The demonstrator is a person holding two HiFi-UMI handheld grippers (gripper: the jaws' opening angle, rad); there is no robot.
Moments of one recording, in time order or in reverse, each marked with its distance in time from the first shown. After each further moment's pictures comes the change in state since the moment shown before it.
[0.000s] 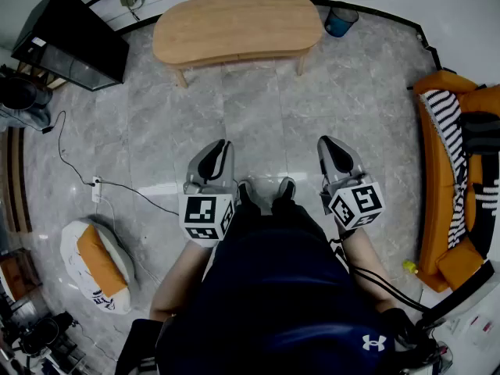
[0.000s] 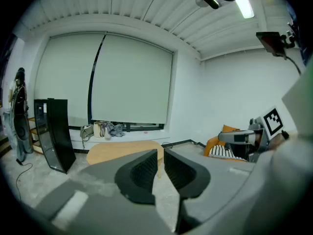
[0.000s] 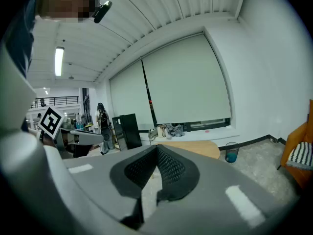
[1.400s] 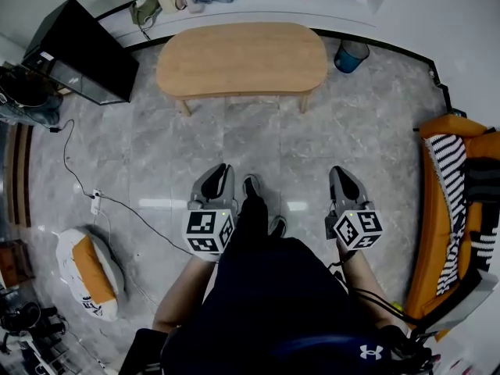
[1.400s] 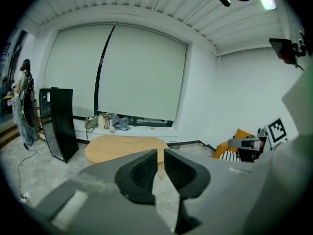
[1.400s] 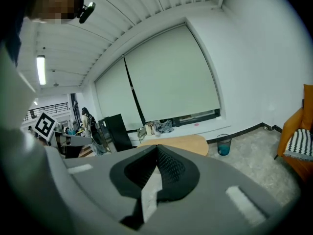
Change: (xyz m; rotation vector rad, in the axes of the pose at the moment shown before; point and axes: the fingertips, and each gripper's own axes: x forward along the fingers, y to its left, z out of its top) left arm 0.126 0.000 0.008 -0.126 0.064 0.119; right arm 0.056 -0.160 -0.001 0.122 0.057 -0.055
